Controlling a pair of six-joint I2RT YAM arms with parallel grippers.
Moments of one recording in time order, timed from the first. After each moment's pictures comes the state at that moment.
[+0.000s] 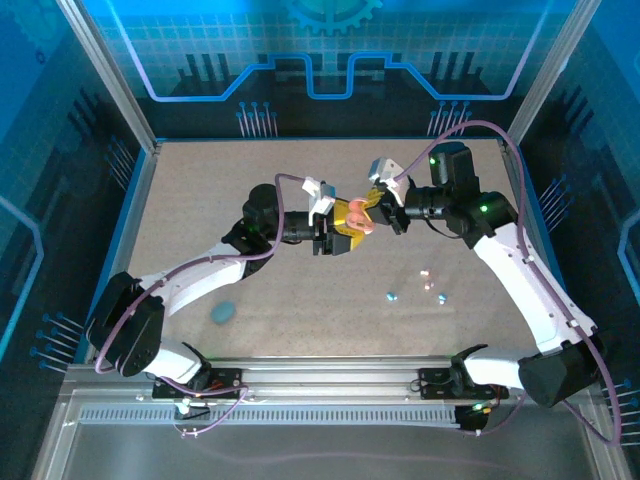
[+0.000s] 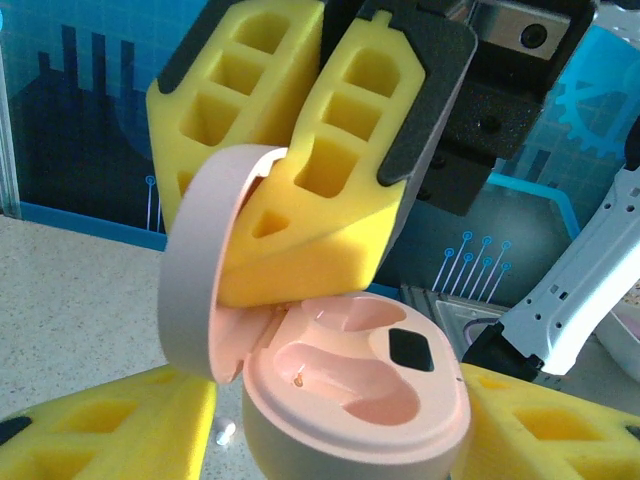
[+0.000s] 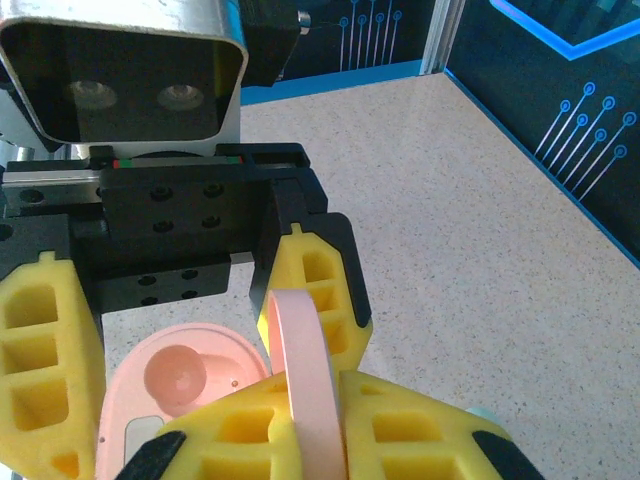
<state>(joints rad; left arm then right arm) -0.59 1.46 0.93 0.55 0.87 -0.23 0.39 1.26 1.37 -0.72 -0.68 -0.48</state>
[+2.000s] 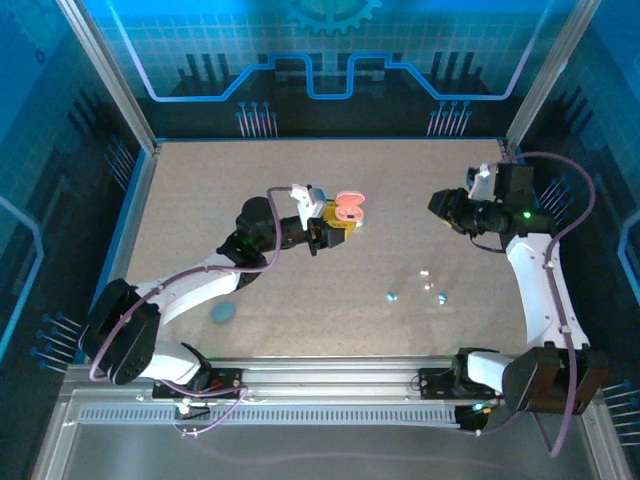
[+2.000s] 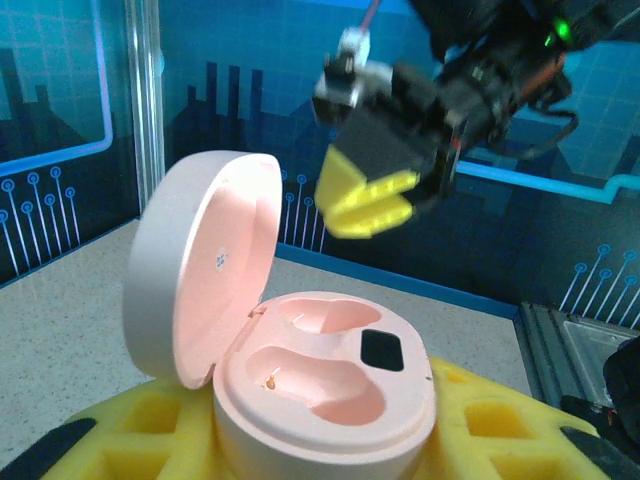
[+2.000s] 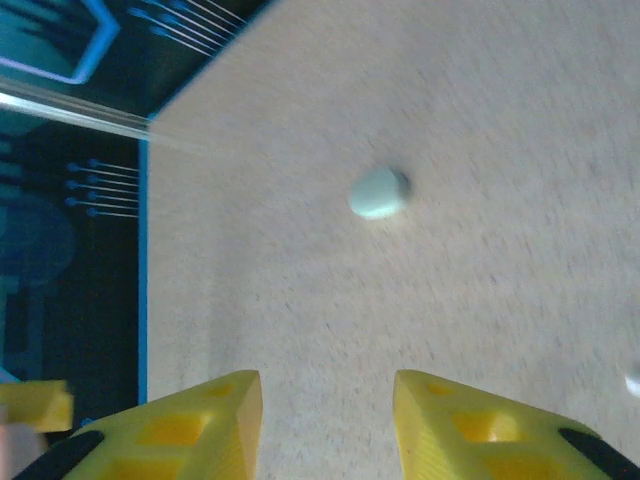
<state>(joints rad) -0.59 1.40 0.80 0.63 0.61 -0.14 -0.10 1.20 1.15 -0.83 -0.63 0.51</state>
